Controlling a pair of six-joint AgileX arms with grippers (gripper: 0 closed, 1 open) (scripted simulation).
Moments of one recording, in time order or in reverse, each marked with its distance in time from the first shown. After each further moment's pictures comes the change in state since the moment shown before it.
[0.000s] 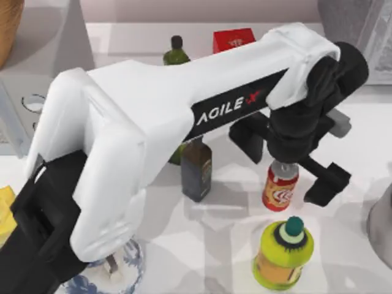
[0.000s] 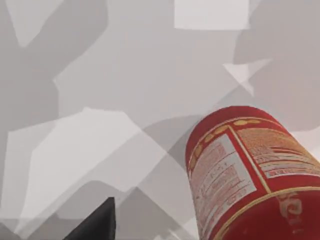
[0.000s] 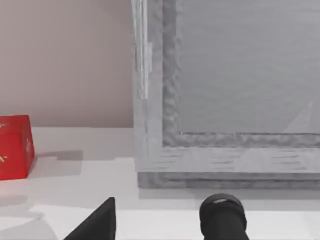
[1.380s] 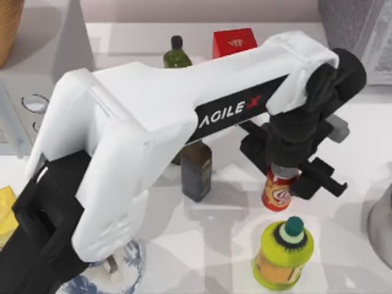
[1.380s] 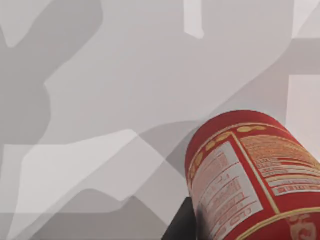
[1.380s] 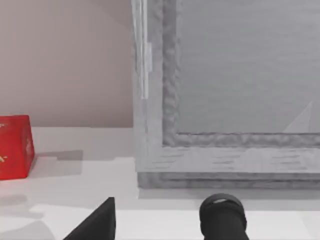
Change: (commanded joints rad) left arm 0.000 0.002 -0.025 0.026 0.000 0.000; right arm 0.000 0.000 0.000 0.000 0.000 0.000
